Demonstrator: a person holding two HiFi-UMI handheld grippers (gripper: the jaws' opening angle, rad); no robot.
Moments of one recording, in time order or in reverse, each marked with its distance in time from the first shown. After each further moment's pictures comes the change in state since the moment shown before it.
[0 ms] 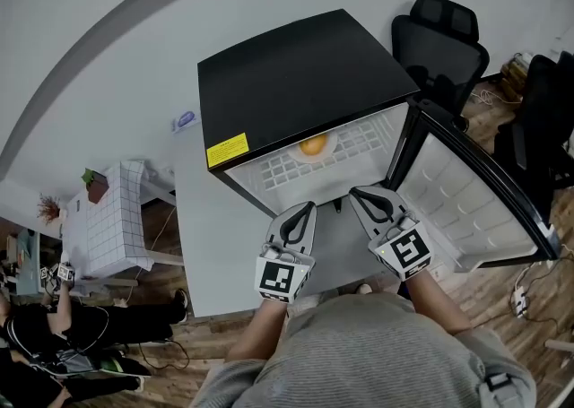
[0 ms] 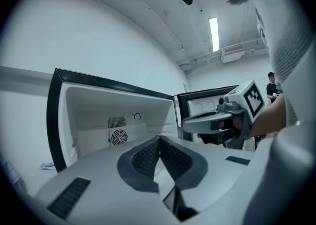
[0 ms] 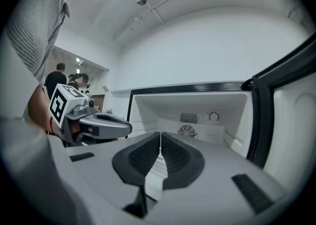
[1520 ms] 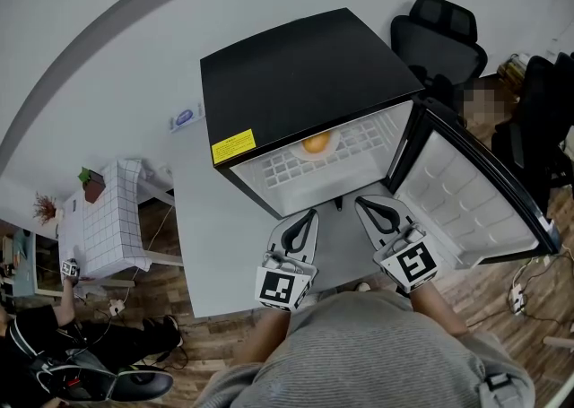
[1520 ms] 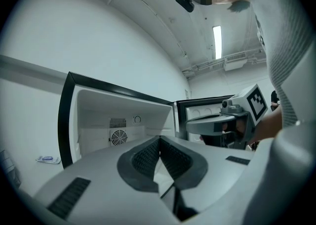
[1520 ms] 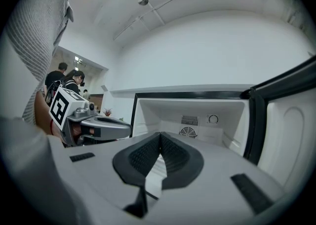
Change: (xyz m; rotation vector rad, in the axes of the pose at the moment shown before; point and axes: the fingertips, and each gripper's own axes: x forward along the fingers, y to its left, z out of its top) left arm -0.024 -0.005 0.007 -0.071 -0.053 -0.004; right arm -0.017 0.024 0.016 -0.015 0.002 -0.010
